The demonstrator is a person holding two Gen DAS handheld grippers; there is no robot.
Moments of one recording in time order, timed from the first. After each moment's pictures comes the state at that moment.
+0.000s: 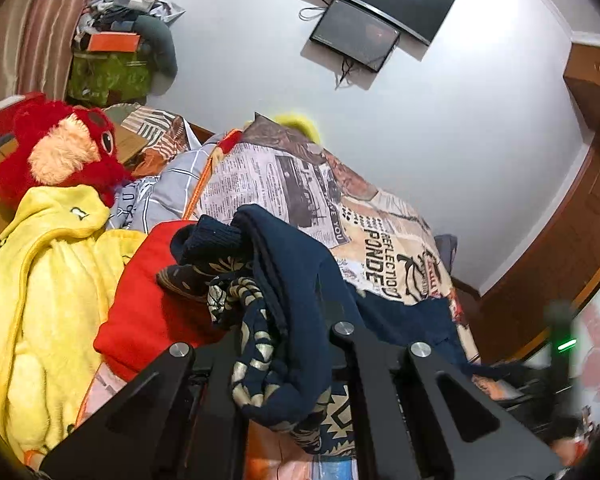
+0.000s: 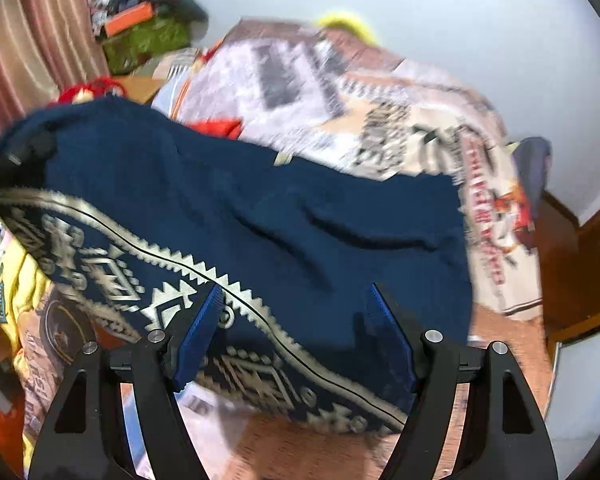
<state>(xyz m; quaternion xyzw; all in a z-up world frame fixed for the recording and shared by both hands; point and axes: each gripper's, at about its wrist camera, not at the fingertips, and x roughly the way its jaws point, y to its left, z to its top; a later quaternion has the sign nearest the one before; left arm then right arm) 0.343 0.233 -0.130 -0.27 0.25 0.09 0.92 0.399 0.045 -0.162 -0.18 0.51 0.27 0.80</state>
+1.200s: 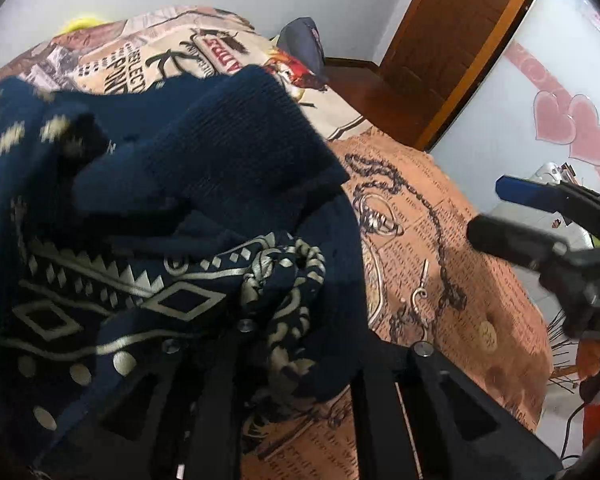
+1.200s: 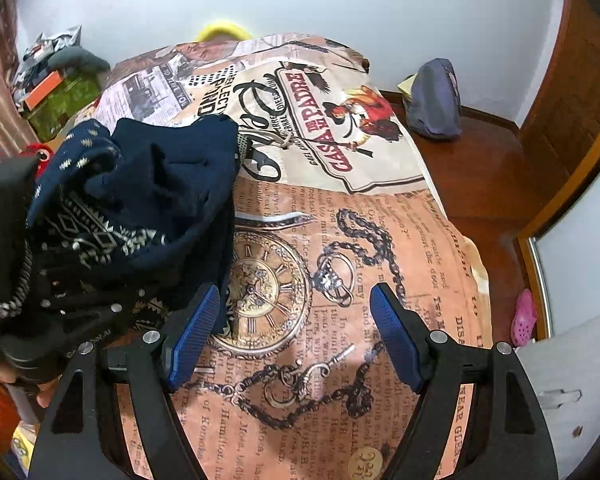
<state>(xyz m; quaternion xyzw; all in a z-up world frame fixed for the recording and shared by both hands) 0.438 -0.061 -0.209 -0.03 0.51 -0.19 0.84 0.360 -0.189 -0.121 -0.06 0.51 0.13 0.85</state>
